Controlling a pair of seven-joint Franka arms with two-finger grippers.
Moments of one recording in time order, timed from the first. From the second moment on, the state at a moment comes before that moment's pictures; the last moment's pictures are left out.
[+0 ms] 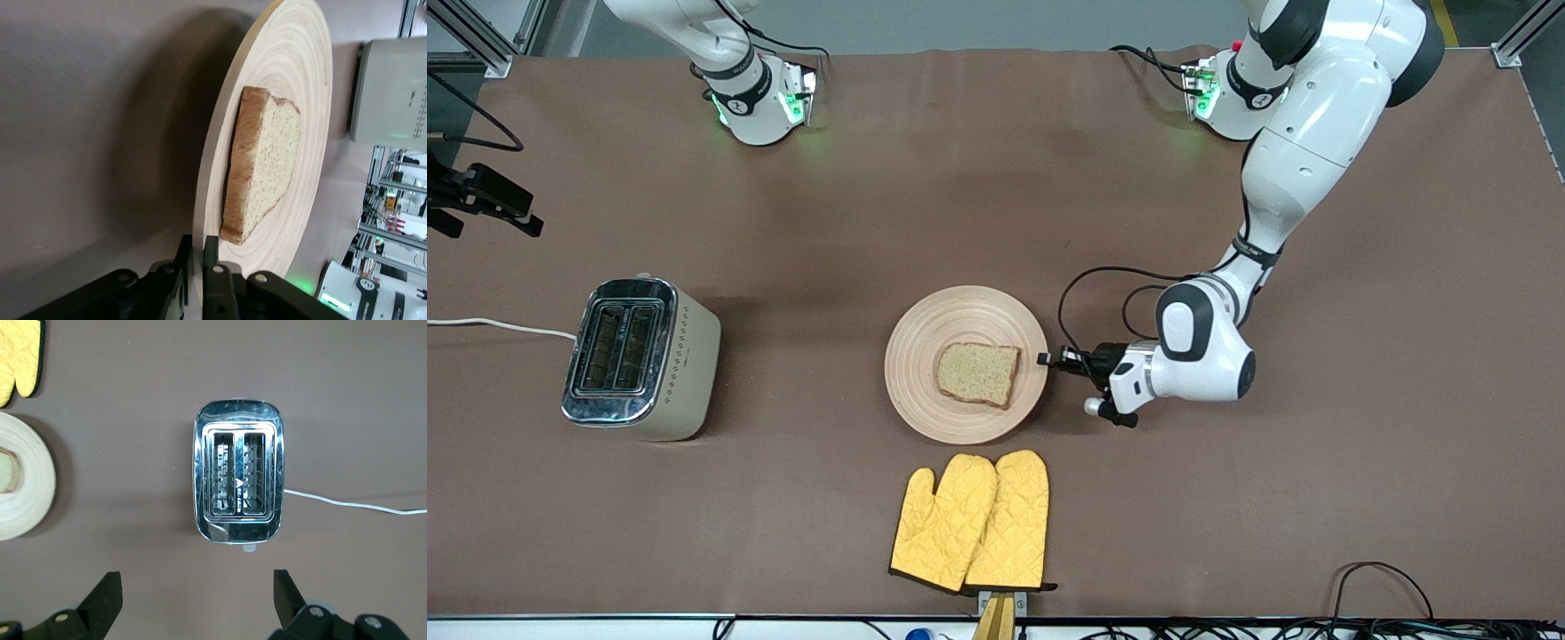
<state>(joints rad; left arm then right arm) -0.19 0.86 -0.27 -1.55 -0.97 2.21 0.47 0.12 -0.07 -0.18 -1.61 -0.01 1.59 -0.06</state>
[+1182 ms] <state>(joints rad) 0.34 0.84 -0.26 -1.45 -0.71 1.74 0.63 -0.05 -0.07 -0.01 -1.58 -0.02 1.57 -0.06</state>
